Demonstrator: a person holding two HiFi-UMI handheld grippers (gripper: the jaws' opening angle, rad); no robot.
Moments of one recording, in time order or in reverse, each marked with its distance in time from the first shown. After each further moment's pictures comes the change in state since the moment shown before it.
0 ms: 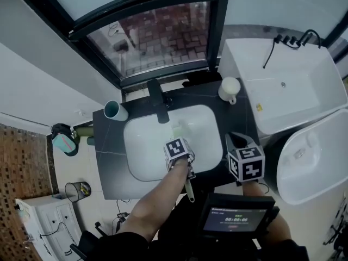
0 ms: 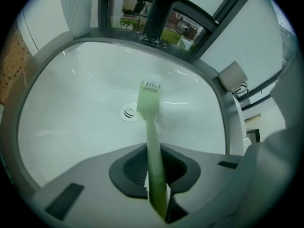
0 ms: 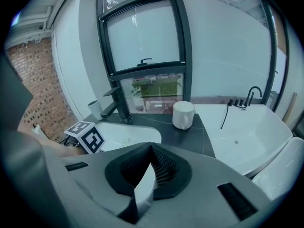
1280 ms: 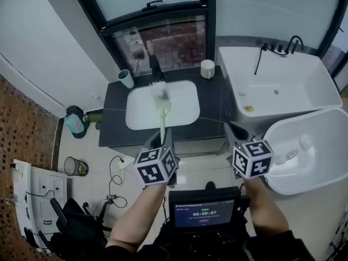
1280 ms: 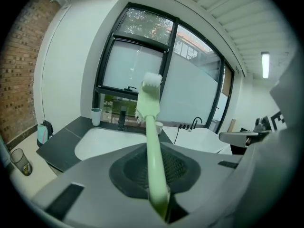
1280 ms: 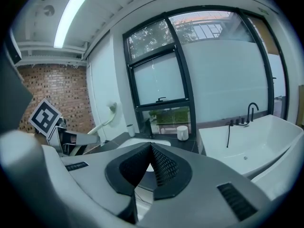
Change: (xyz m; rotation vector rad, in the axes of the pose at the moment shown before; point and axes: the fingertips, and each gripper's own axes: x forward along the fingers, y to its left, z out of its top) left arm -0.386 -0.129 -0.368 0.308 -0.850 -0.151; right arm -0.439 0.015 -0.180 -0.053 -0.405 0.196
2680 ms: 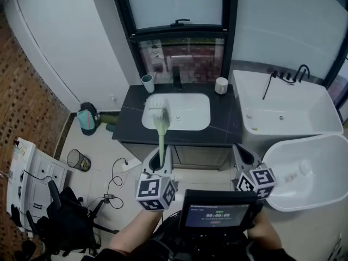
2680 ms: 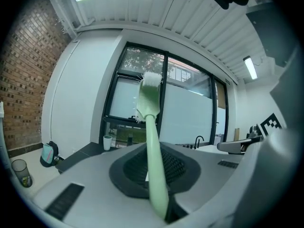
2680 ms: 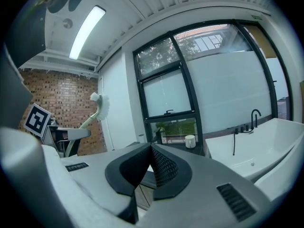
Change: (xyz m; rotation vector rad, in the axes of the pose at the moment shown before) left arm -0.209 0.001 -0.011 0.072 -0.346 0.044; right arm -0.131 0.099 -0.016 -0.043 -0.155 0.074
